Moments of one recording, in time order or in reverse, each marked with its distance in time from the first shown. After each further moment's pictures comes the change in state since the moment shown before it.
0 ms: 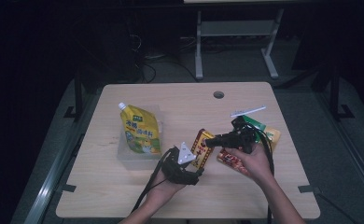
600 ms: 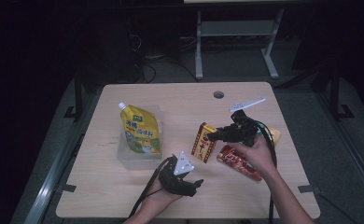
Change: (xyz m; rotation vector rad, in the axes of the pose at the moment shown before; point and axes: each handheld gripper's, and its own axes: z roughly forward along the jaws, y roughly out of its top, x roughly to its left) left arm -0.014 -0.016 -0.013 -0.013 -0.079 0.038; right arm 0.004 0.020 -0.007 0.032 -0.080 -0.126
